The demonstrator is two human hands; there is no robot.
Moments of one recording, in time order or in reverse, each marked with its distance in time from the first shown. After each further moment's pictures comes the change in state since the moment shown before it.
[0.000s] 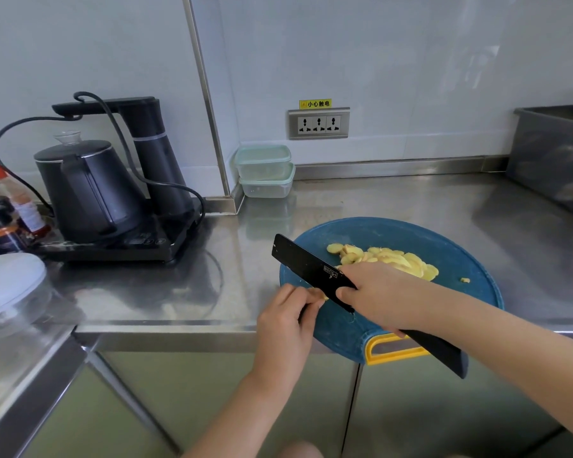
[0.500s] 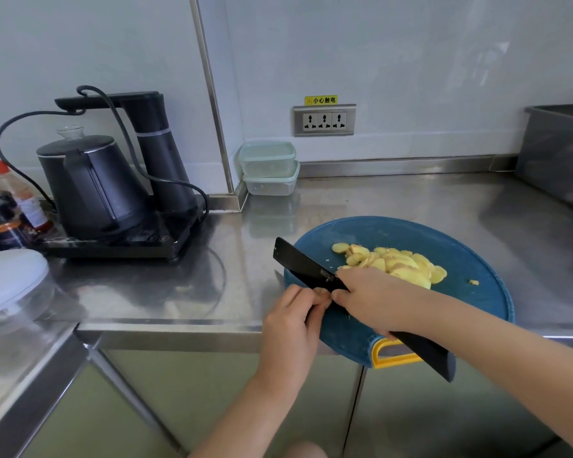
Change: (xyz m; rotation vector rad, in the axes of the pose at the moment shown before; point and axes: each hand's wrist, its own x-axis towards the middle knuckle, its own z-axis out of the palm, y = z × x) left_hand -0.002 -0.002 0.004 -0.052 0.025 0.020; right_hand 0.019 -0.005 0.012 0.029 -0.039 0.028
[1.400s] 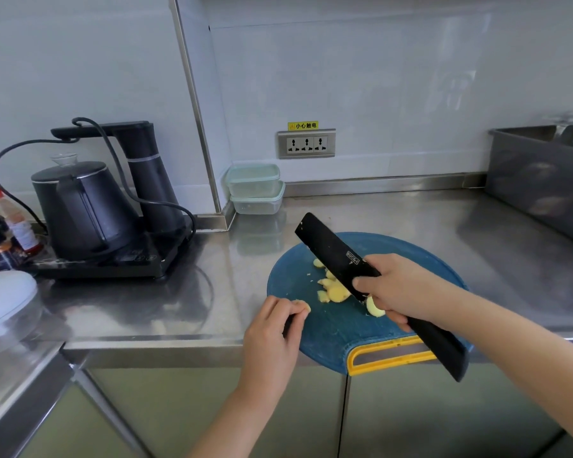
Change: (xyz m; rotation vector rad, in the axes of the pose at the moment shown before) left_hand -0.001 0.003 -0.003 0.051 -0.013 0.002; right_hand -0.037 0.044 -0.033 0.448 0.099 0.058
